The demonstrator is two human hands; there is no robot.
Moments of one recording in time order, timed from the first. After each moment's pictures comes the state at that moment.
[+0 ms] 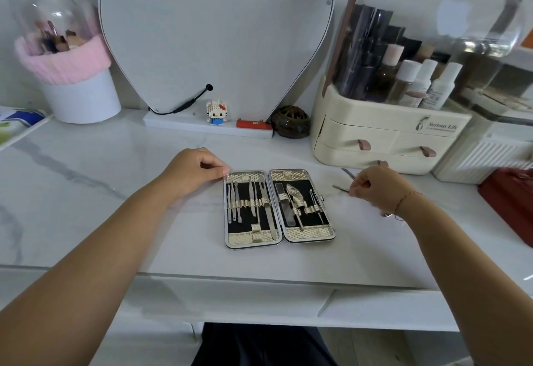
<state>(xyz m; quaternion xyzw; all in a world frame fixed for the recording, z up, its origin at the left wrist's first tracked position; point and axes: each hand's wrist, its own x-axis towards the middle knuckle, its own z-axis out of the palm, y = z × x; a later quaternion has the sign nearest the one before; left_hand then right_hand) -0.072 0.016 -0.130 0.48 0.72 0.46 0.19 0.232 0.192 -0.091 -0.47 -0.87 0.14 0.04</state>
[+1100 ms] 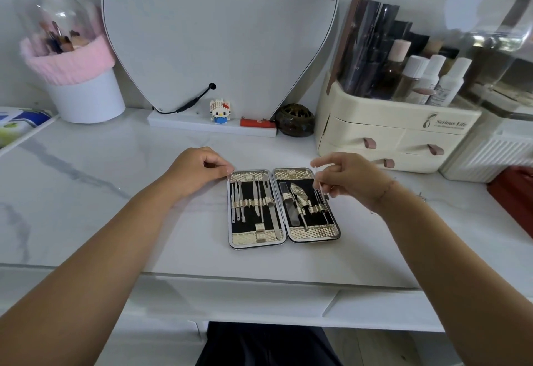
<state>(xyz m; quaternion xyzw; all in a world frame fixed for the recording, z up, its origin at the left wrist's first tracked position) -0.071 0.015 -0.127 0.48 0.73 0.45 0.19 0.186 0.165 -0.087 -0.33 -0.74 0.56 0.17</state>
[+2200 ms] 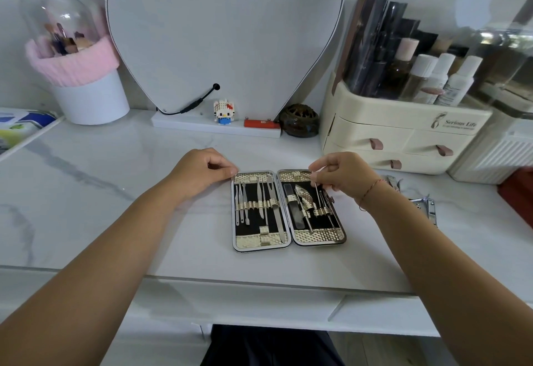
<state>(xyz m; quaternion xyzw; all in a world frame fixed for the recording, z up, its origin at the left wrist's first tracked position) -0.072 0.017 -0.129 0.49 0.73 0.44 0.18 0.166 0.175 -0.101 -0.37 -0.80 0.43 0.19</state>
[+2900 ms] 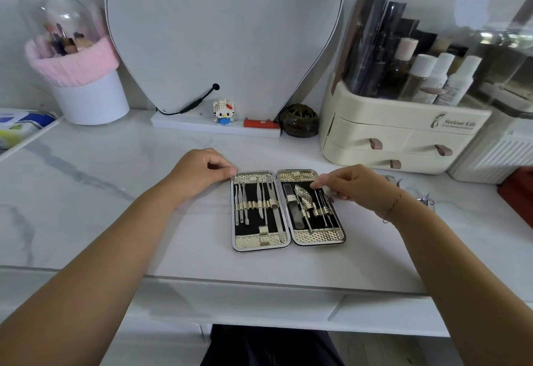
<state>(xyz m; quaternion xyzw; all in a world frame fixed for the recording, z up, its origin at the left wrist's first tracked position) -0.071 0.017 -0.129 0.48 0.73 0.45 0.19 0.194 0.175 -0.105 -0.30 -0.85 0.42 0.12</state>
